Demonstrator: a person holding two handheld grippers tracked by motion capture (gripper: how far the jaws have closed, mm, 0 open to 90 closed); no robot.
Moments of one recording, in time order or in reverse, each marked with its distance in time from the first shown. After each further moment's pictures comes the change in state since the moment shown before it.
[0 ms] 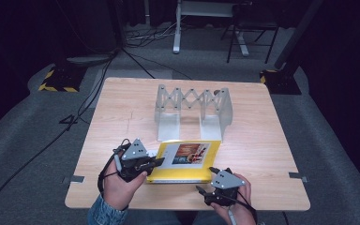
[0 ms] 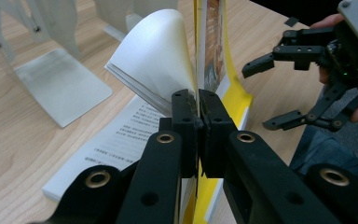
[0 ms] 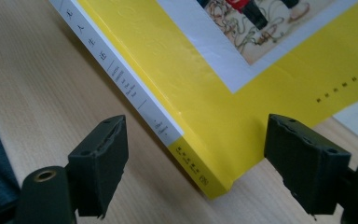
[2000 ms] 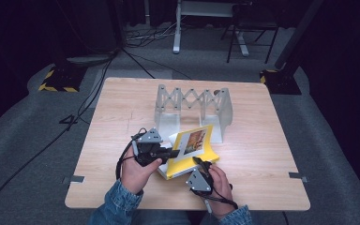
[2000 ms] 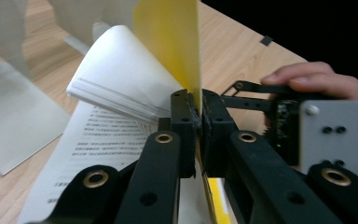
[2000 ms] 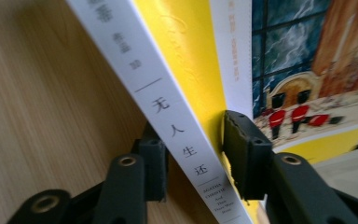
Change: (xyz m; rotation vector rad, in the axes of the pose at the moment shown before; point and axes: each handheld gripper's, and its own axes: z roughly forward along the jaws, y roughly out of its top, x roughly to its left) left arm 0.023 0.015 0.049 -0.024 -0.110 -0.091; right arm 0.019 0.020 0.058 0.010 -0.311 -0.468
